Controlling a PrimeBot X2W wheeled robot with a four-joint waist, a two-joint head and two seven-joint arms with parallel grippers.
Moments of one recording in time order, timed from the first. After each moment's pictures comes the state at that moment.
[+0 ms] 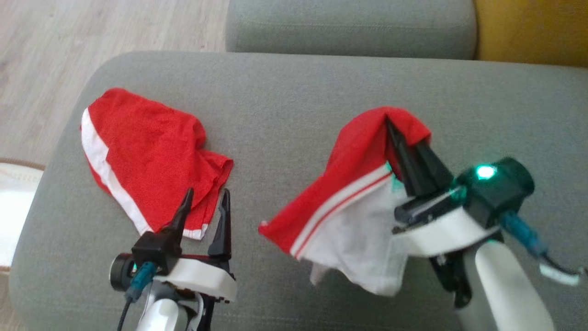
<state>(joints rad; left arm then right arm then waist) -0.05 0.05 -0.31 0.18 -0.22 0.07 -0.26 -0.17 -0.05 0.29 -0.11 0.06 0.13 -0.06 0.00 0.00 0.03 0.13</state>
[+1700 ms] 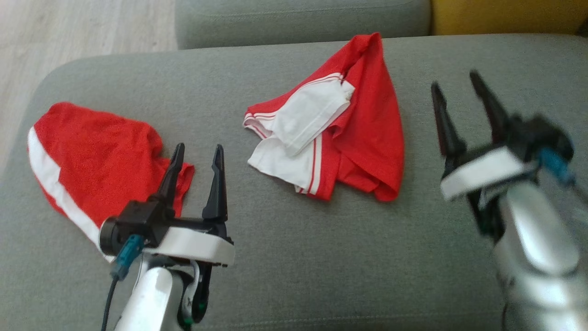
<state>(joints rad) -0.14 0.05 -0.30 0.09 -0.22 0.10 -0.26 -0.47 -0.20 0.23 0.47 0.19 0.13 -0.25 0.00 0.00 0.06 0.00</state>
